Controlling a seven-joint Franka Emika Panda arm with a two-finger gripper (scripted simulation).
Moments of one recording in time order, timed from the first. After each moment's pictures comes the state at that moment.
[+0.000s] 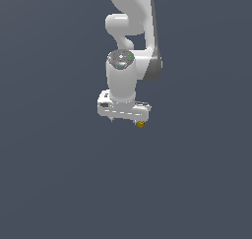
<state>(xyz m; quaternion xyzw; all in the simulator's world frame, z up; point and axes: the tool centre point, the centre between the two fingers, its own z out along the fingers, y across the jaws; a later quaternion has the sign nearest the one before) -0.016 -0.011 0.151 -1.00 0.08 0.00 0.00</state>
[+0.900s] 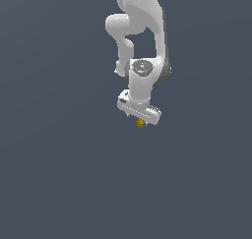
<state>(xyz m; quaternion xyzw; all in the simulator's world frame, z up) -0.067 0.055 0.095 -0.96 0.26 0.00 0.00</state>
